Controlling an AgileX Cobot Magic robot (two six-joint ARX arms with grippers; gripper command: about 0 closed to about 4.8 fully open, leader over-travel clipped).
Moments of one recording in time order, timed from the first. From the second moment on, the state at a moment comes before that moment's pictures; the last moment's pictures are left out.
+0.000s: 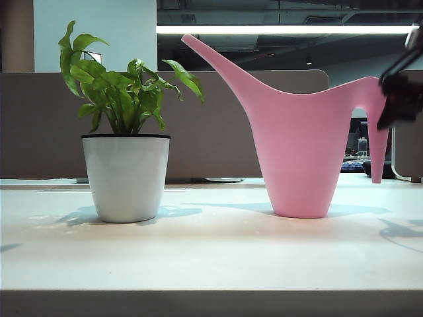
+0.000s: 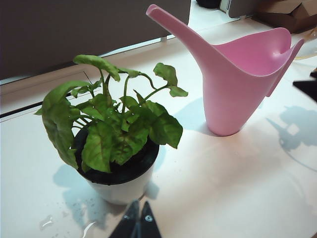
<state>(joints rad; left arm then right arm) -0.34 0.68 0.96 -0.59 0.20 0.07 0.01 1.24 0.51 0.38 -0.06 0.07</state>
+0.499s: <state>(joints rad) -0.34 0.68 0.96 -0.59 0.20 0.07 0.02 1.49 0.51 0.73 -0.08 0.07</state>
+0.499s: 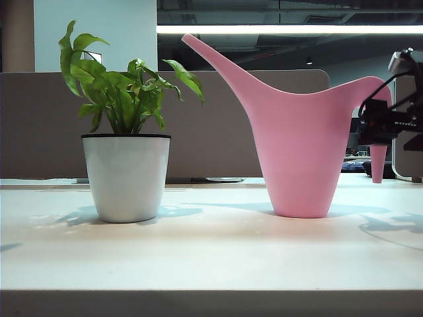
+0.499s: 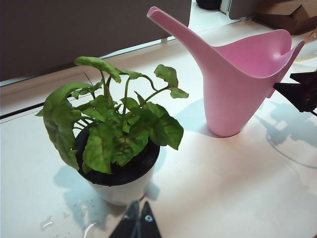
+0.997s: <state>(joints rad) -0.34 0.68 0.96 -0.59 0.20 0.07 0.02 1.67 0.57 0.97 -0.08 0.05</state>
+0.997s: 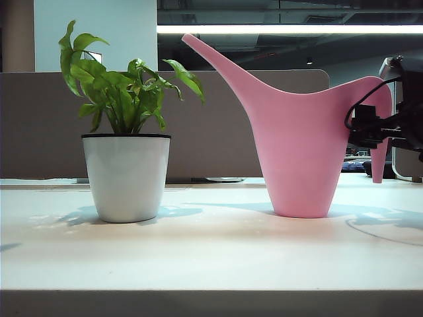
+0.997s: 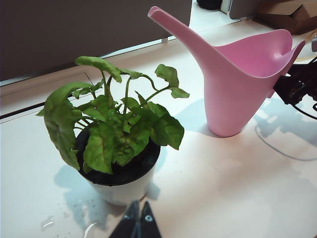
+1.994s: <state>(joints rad) -0.34 0.69 0.96 -0.59 0.20 0.07 0.02 1.69 0.60 0.98 0.02 0.05</state>
